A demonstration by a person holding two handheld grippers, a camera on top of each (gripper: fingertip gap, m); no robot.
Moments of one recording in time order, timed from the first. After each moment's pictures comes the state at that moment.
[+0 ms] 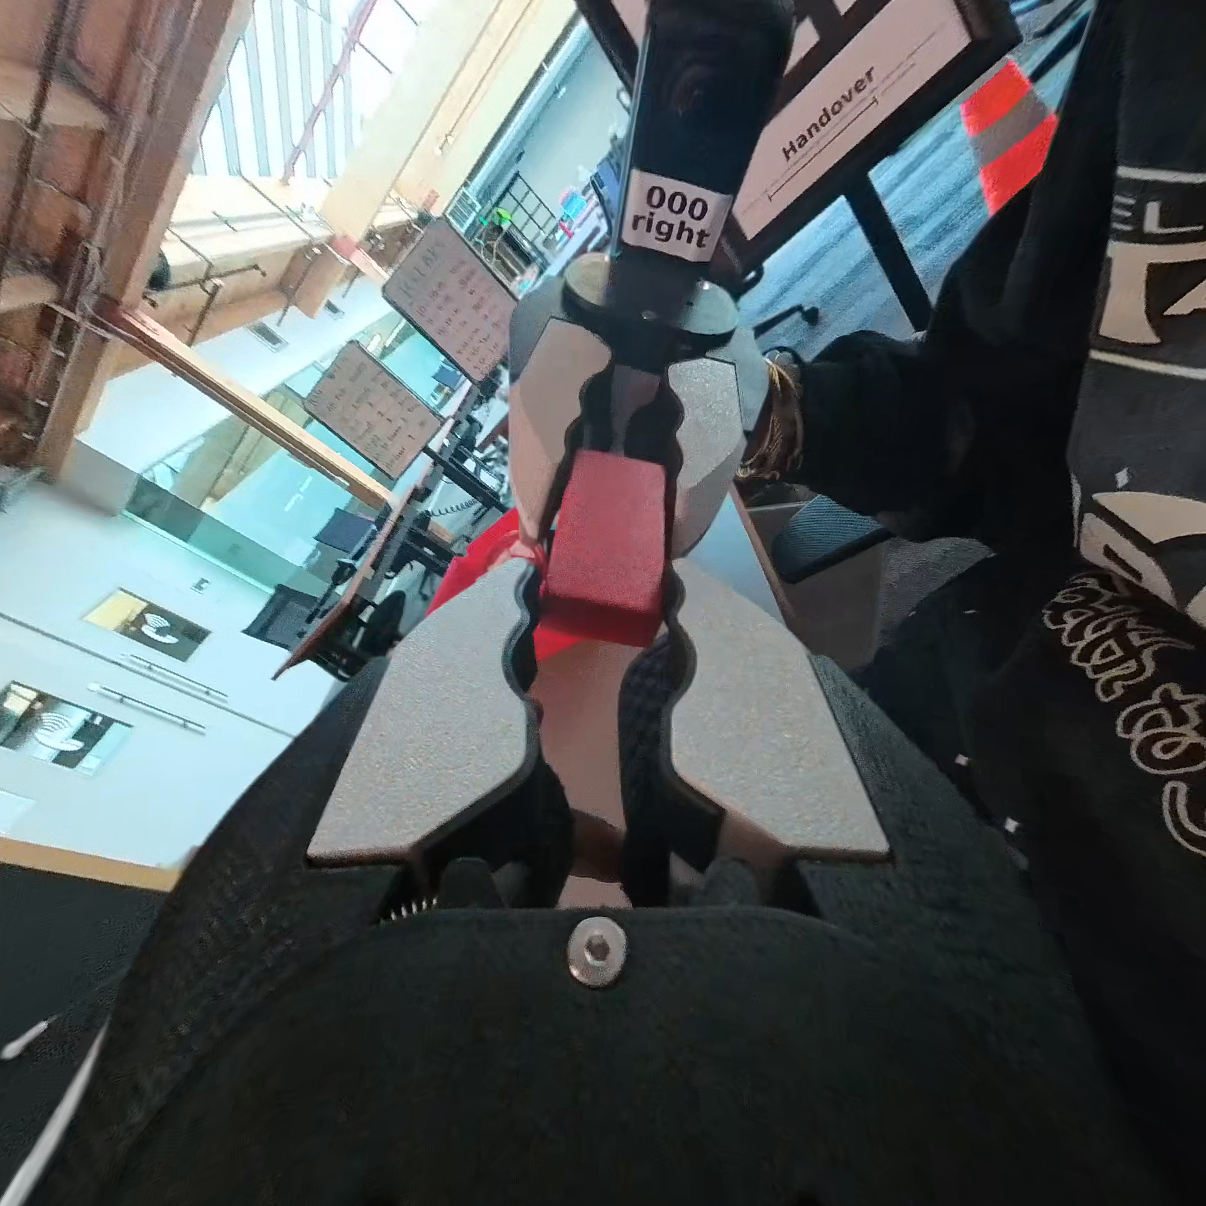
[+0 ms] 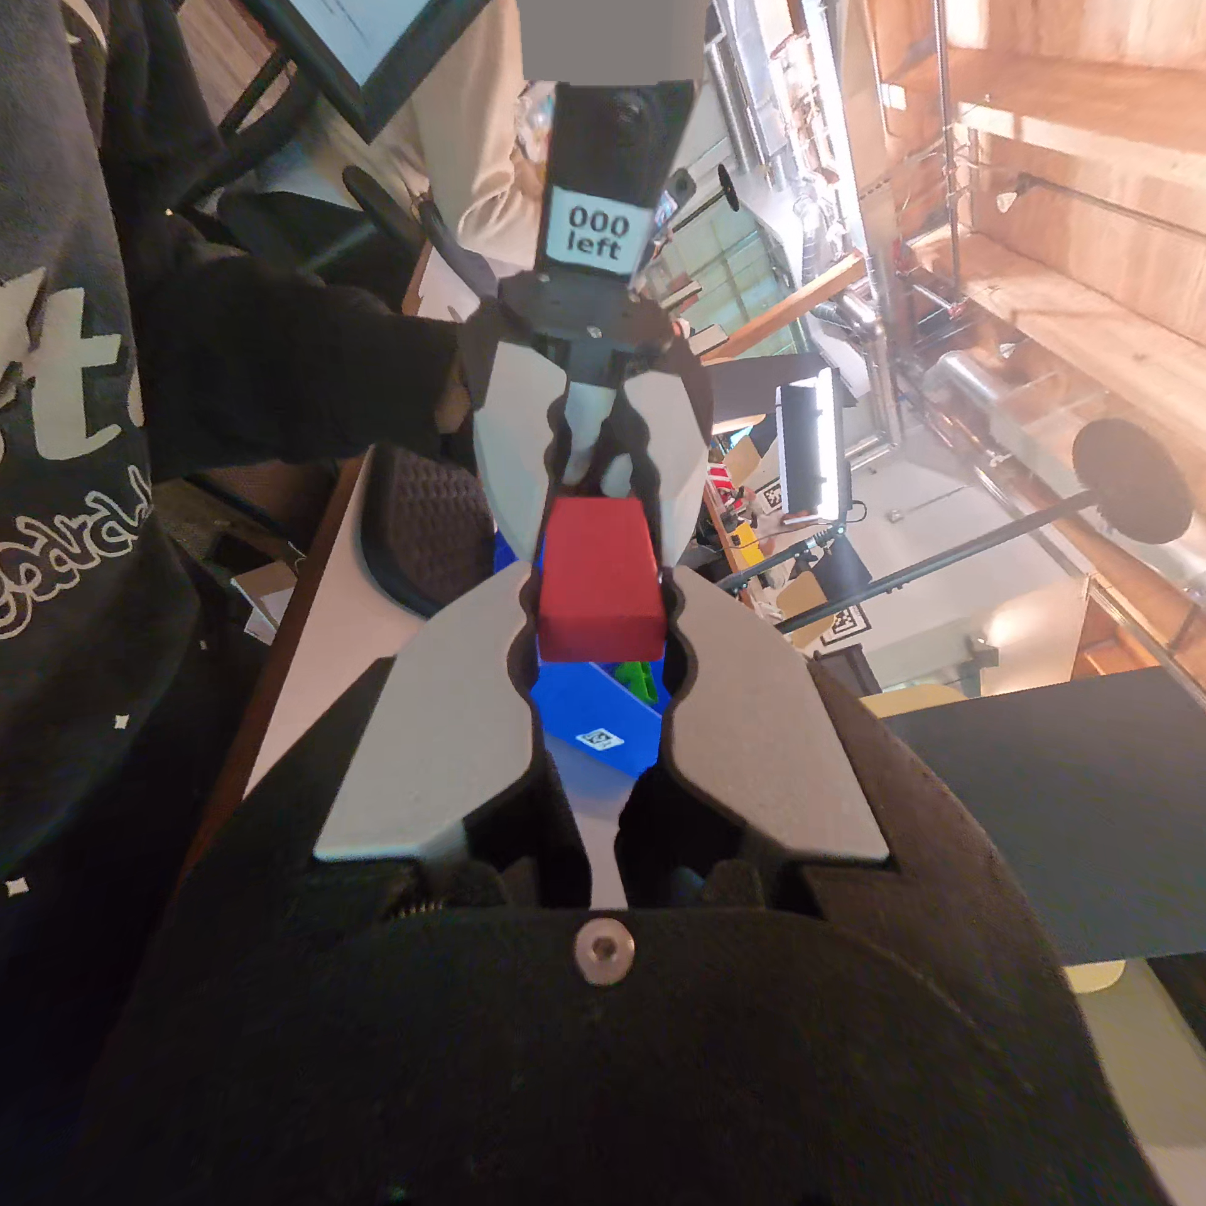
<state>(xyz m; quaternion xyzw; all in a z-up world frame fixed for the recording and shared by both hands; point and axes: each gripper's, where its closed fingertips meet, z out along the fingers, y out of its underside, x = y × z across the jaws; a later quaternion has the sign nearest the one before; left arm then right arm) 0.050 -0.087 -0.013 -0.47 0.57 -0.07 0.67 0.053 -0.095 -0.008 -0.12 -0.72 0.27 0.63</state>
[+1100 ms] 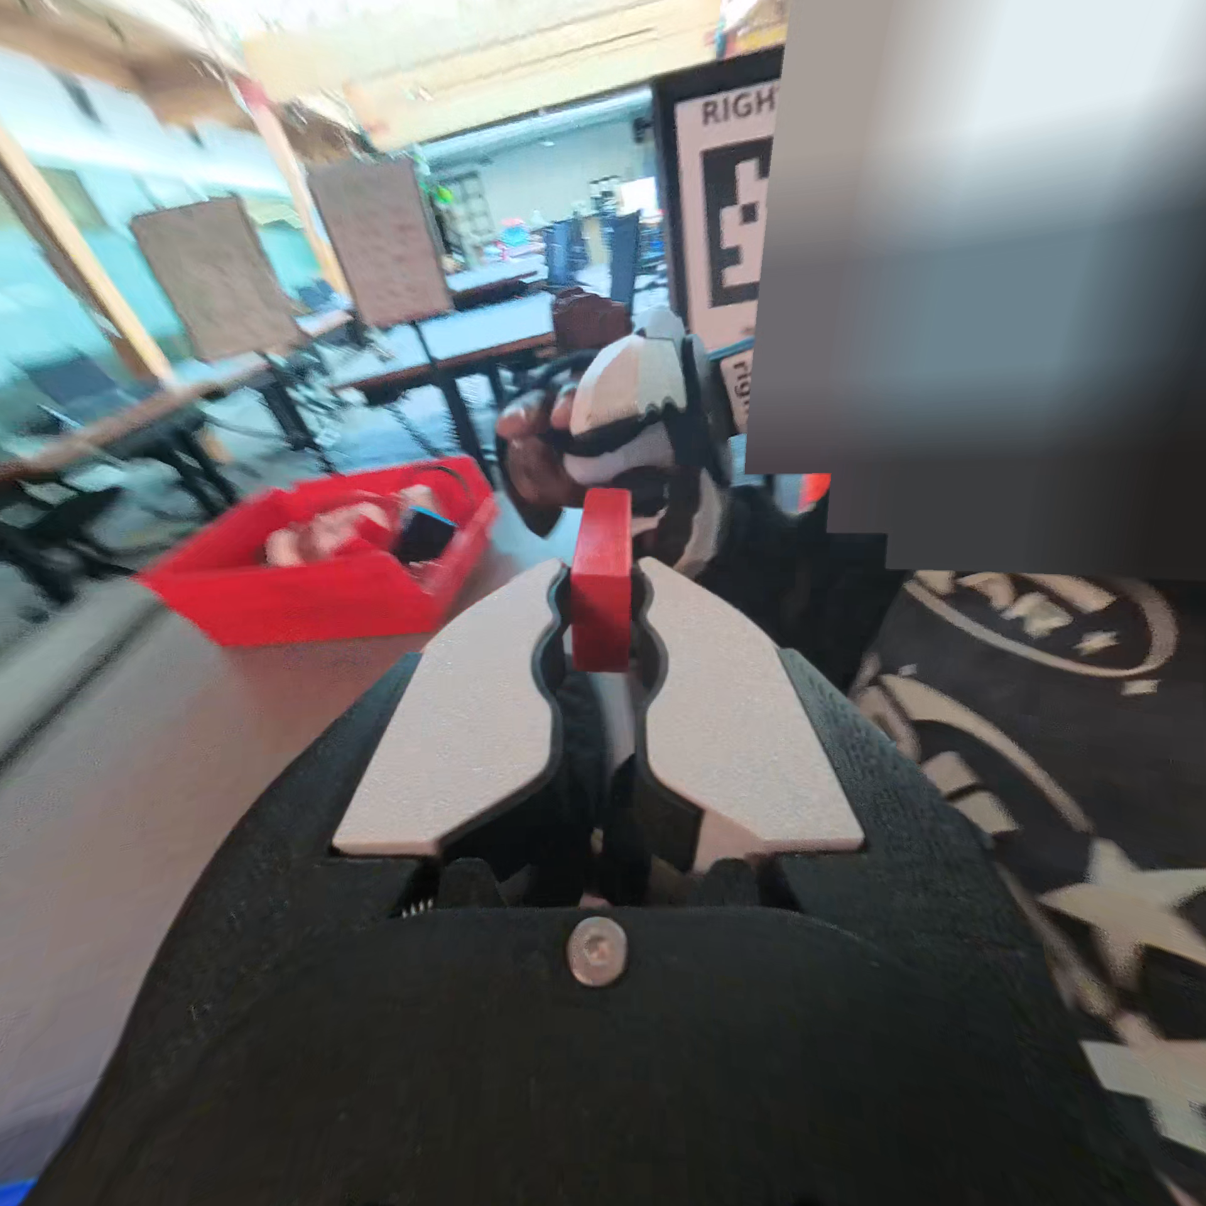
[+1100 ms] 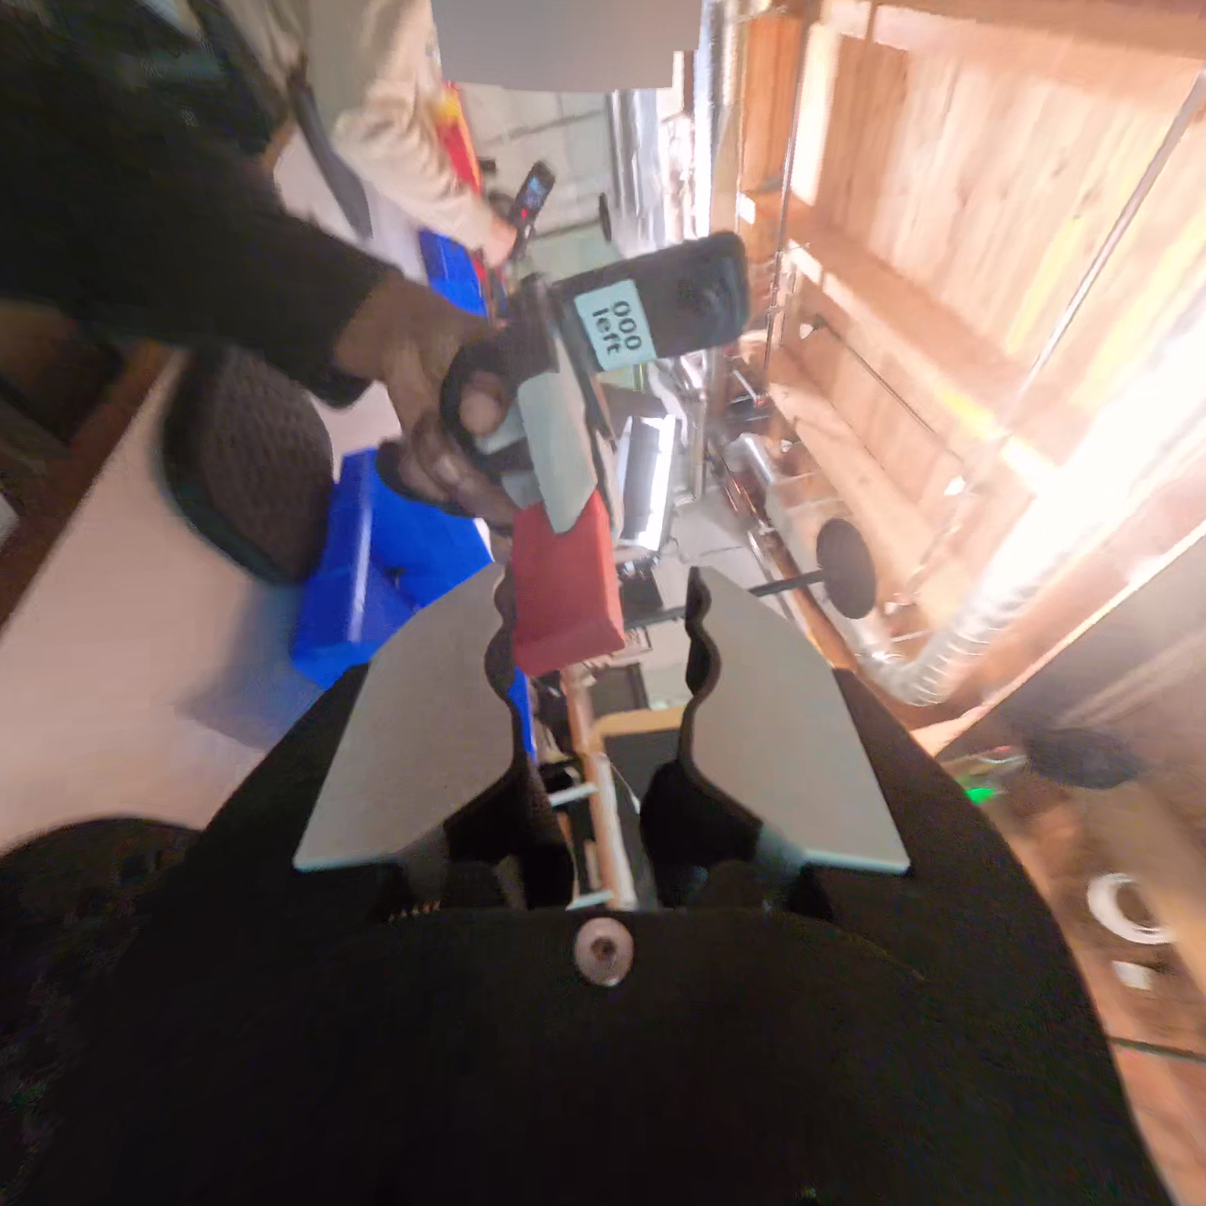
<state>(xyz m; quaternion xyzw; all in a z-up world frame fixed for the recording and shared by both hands) 0.047 -0.085 -0.006 -0.58 0.45 -0.32 0.60 0.053 -0.088 0.005 -0.02 -0.66 0.13 0.74</state>
